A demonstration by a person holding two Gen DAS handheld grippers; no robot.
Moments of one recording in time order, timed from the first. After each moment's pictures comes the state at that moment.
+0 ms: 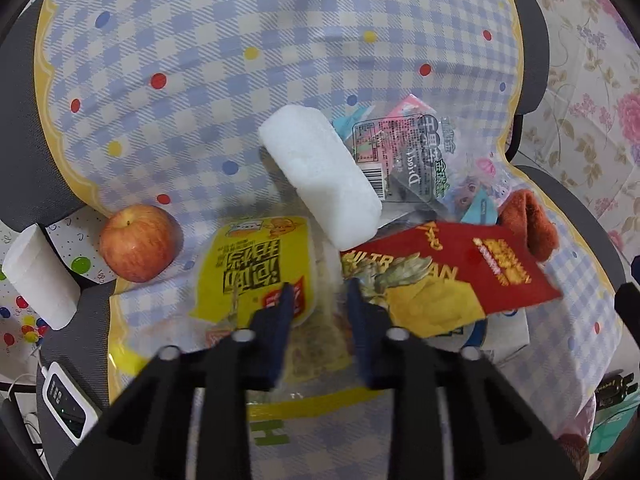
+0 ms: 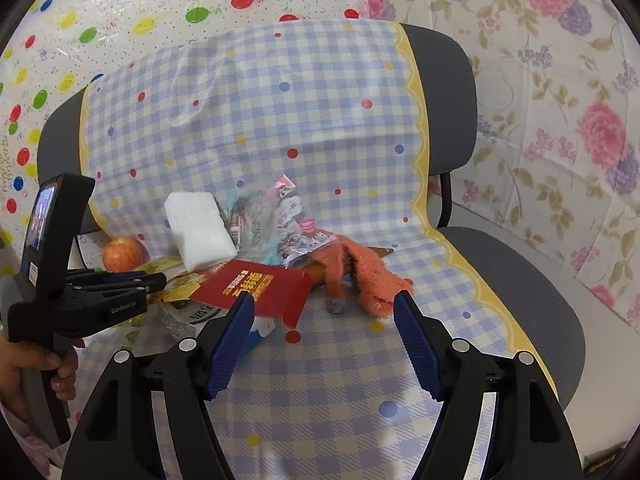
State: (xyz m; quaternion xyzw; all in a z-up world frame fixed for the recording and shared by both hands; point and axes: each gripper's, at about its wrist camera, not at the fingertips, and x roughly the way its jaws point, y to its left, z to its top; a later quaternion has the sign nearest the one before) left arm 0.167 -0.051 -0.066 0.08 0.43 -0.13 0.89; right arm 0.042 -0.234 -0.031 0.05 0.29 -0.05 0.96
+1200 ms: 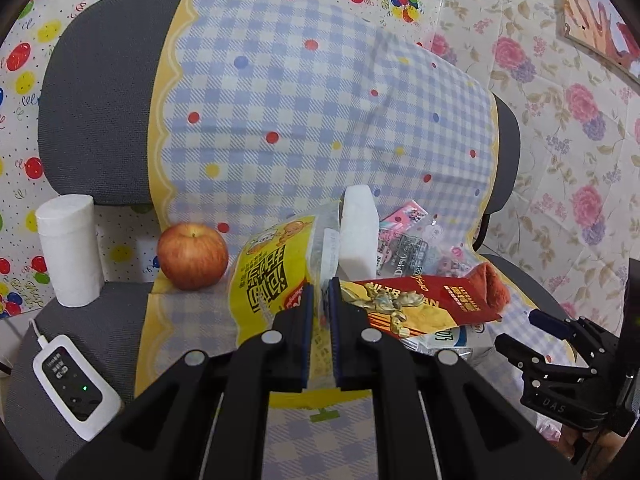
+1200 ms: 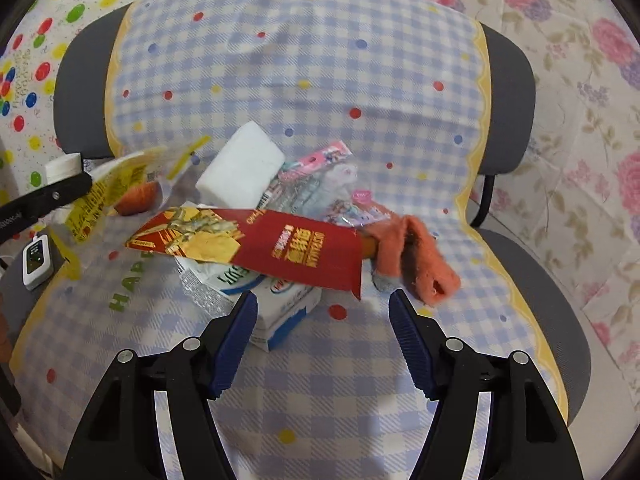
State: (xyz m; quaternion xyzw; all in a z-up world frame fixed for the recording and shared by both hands) left arm 0.108 0.040 -0.040 -0.06 0.29 -0.17 0.94; right arm 0.067 -0.173 -0.068 -0.05 0.33 -0.02 0.94
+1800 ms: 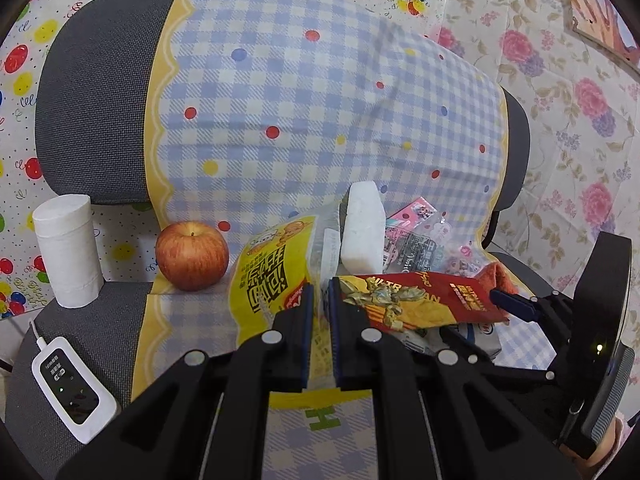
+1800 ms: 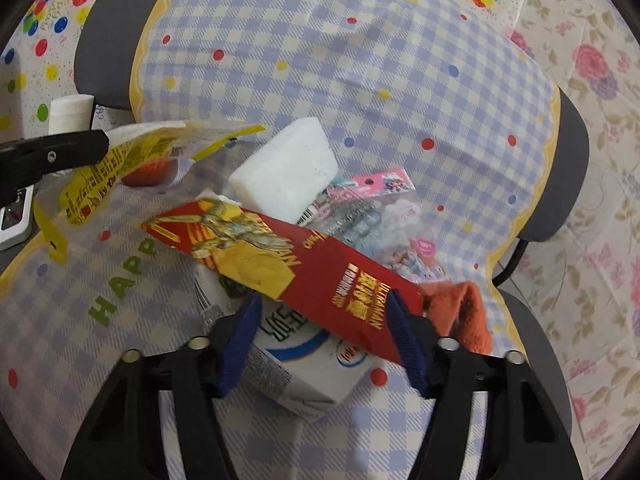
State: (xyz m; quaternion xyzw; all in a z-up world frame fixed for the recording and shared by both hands) left arm 0.118 0.034 -0.042 -0.05 0.30 -0.15 0.94; right arm 0.116 -0.121 -0.083 -0.17 0.33 0.00 0.93
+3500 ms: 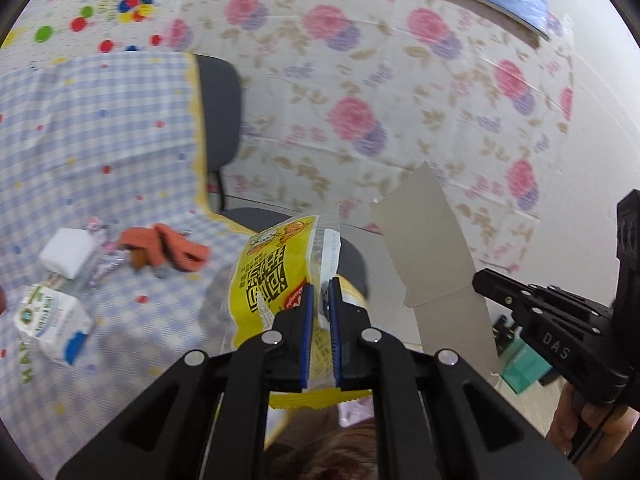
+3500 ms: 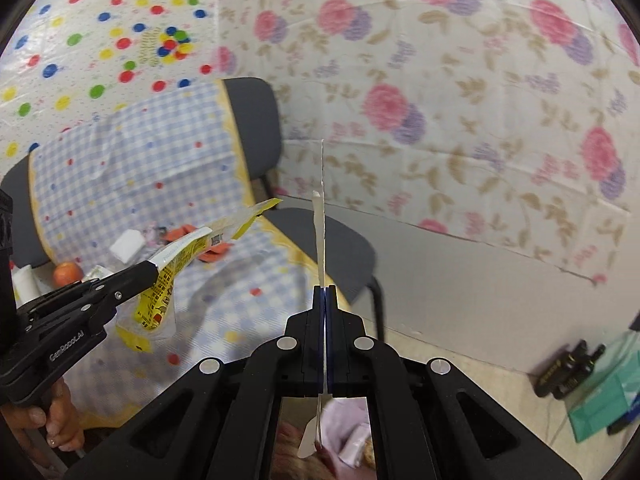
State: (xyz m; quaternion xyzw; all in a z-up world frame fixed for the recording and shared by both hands) left arm -0.081 -0.180 -0.016 0.04 0.25 -0.48 0.84; right arm -0.202 -0.314 -0.019 0.11 0.24 -0.27 0.93
